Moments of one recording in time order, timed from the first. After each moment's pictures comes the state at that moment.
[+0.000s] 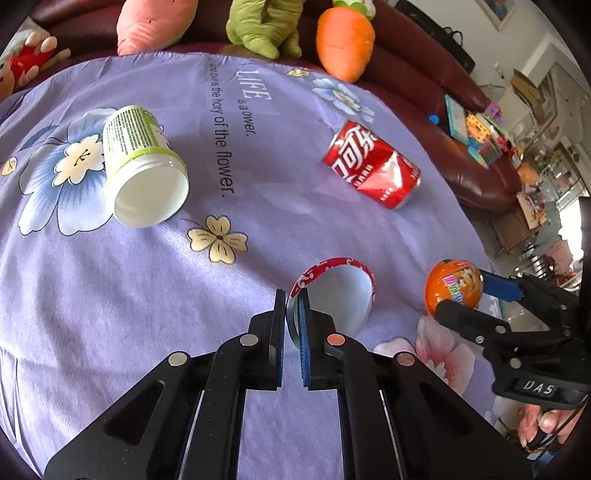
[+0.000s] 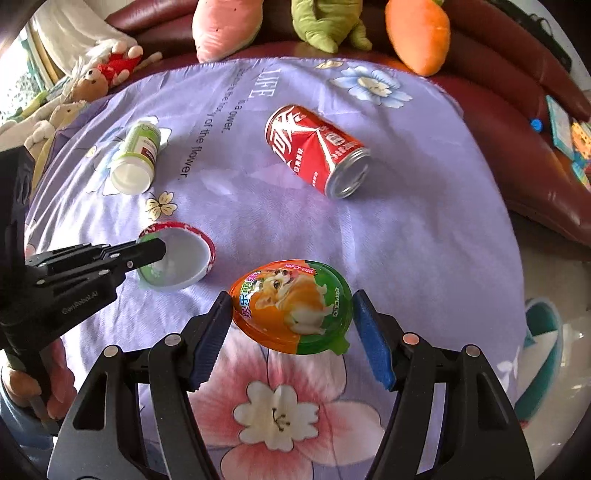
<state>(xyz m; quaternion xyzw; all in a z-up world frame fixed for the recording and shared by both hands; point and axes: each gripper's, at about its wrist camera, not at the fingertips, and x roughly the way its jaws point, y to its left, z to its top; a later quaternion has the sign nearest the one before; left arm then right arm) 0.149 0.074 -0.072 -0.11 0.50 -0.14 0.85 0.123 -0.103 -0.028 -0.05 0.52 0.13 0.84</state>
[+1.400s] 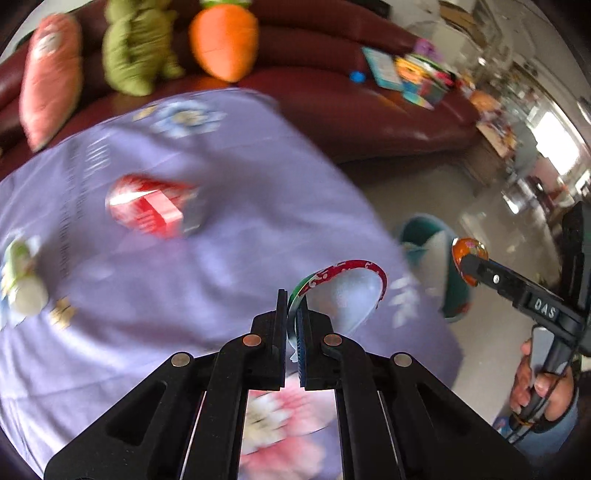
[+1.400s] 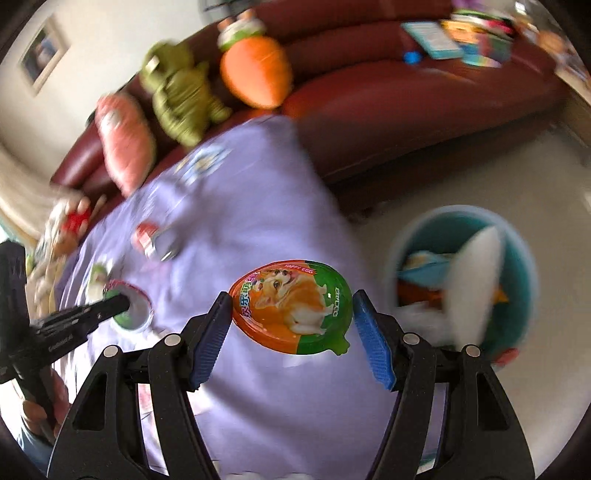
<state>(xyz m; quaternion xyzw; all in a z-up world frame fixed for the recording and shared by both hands) 0.144 -0.142 -0.008 0.02 0.49 -0.23 0.84 0.049 -0.376 -0.003 0.20 0.42 0.01 0.88</state>
